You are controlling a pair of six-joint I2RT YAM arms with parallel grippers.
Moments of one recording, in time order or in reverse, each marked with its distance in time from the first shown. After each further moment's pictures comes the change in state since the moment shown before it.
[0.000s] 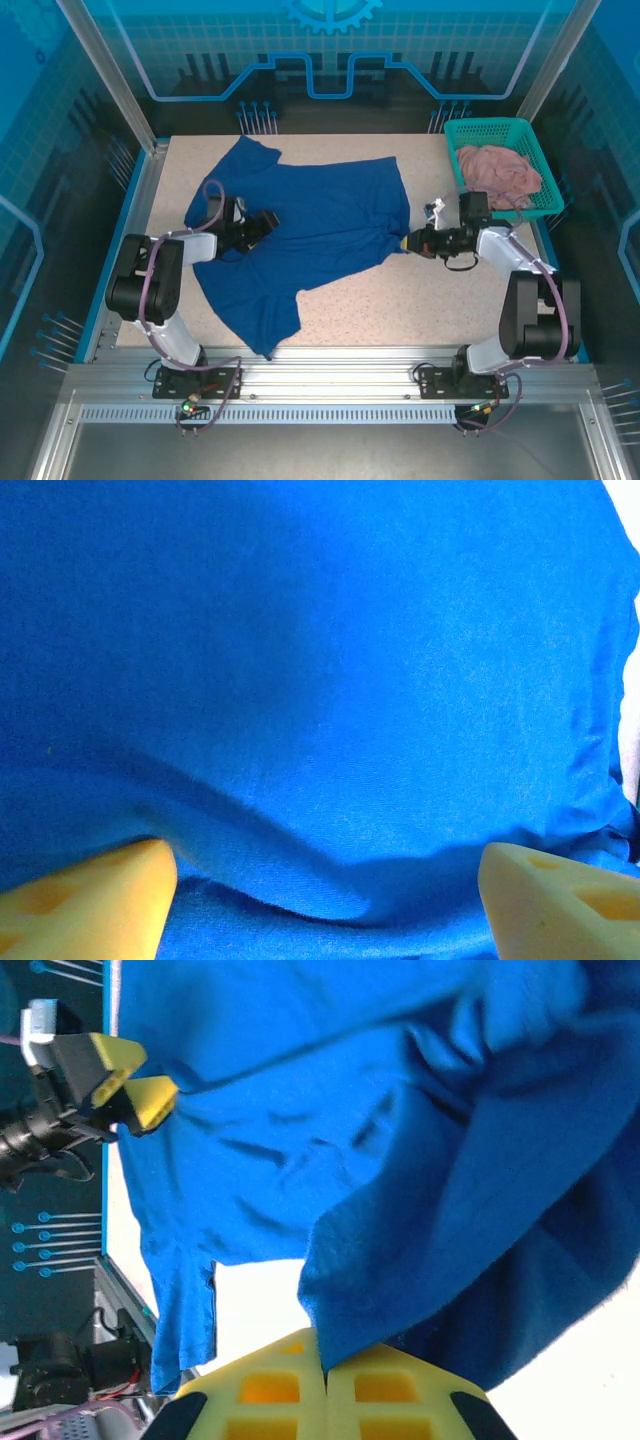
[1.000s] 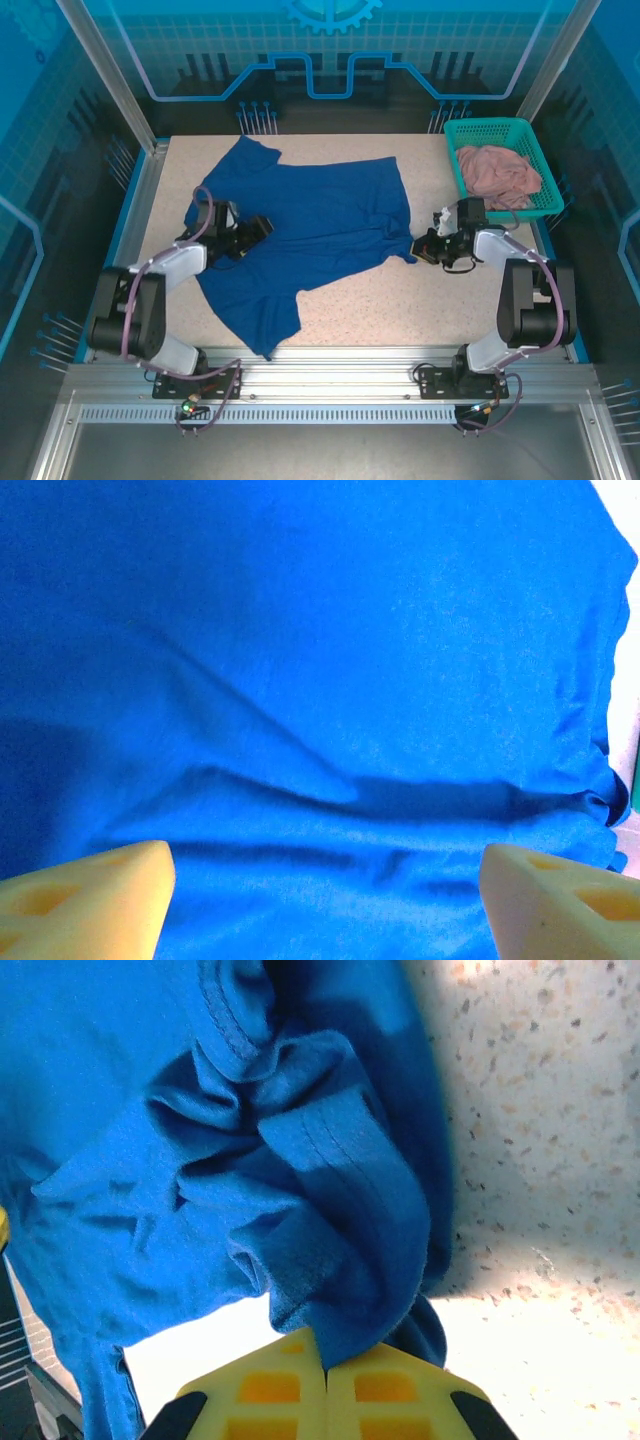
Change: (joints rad) left arm -0.018 -0.275 -0.087 -0.199 -0.066 0.000; right arm -0.004 0.061 -0.035 0.108 0.230 0.180
